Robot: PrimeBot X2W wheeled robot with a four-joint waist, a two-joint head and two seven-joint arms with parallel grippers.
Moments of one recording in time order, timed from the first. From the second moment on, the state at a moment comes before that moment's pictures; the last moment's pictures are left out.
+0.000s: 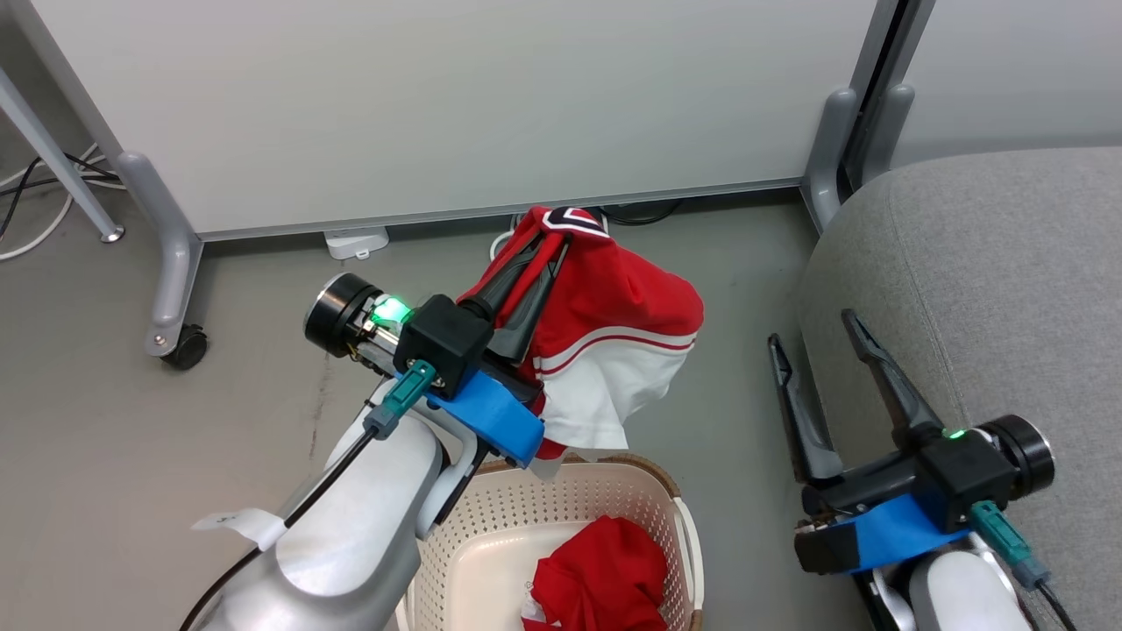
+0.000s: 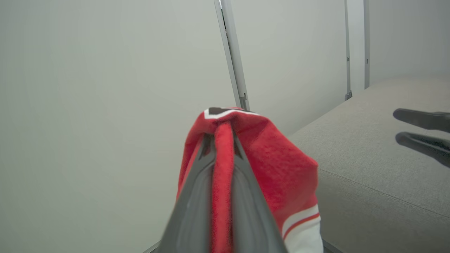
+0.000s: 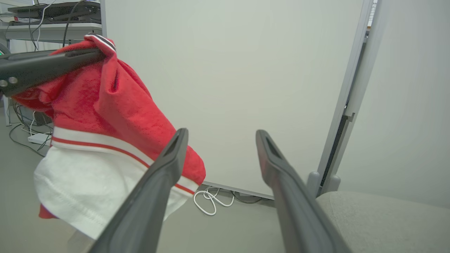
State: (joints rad) left arm -0.61 0.17 -0.68 0.42 -0.31 -0.06 -0.26; right arm -0.16 -0.05 0.09 0.09 -0.02 0.13 -0.26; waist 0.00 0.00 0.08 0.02
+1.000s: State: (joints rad) left arm -0.65 0.09 -0.70 0.42 -0.24 -0.11 -0.26; right arm -0.56 -0.14 0.47 0.47 -0.02 0.13 -0.26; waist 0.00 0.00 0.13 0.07
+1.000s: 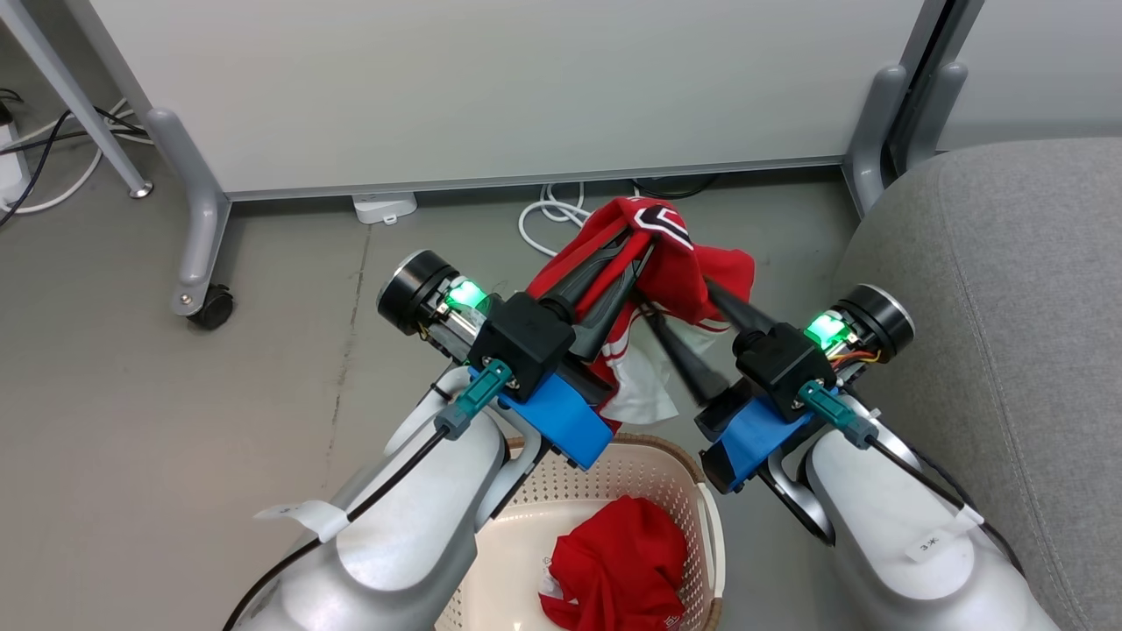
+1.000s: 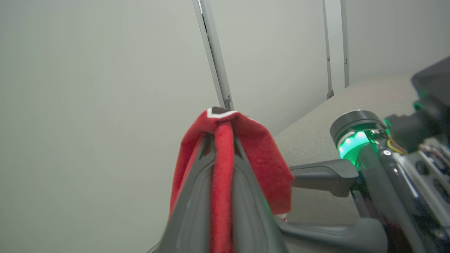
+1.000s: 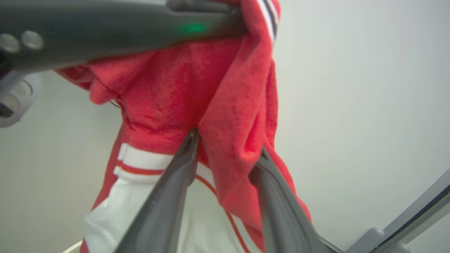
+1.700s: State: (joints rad) left arm -0.64 0.08 -0.68 0.43 -0.22 -0.12 -0.26; right arm -0.55 -0.14 0.48 0.43 0.03 0.13 -0.26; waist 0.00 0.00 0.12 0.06
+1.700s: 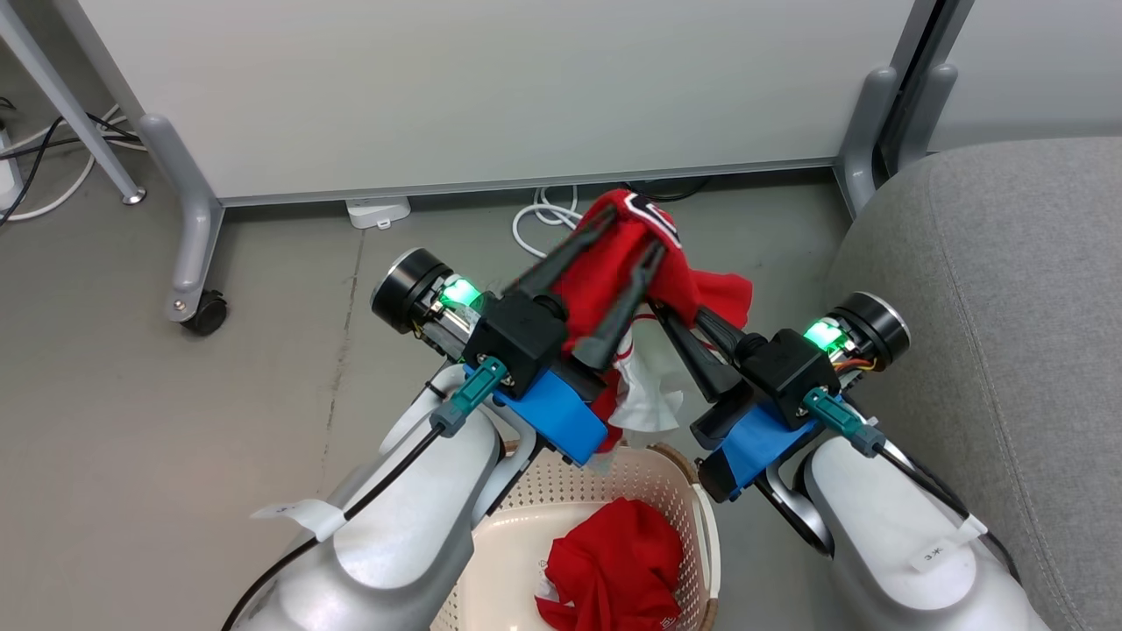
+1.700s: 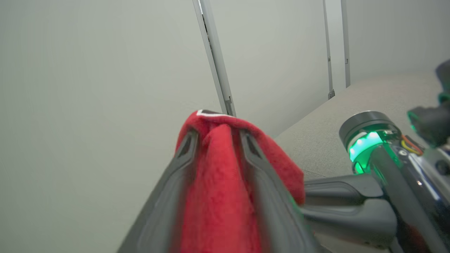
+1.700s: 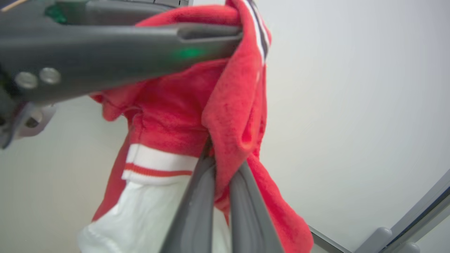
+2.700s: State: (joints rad) left arm -0.61 0.09 -0.67 0.44 -0.19 -0.12 -0.26; right arm -0.41 -0.12 0.29 0.33 0.04 0.13 -0.26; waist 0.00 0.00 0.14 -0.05
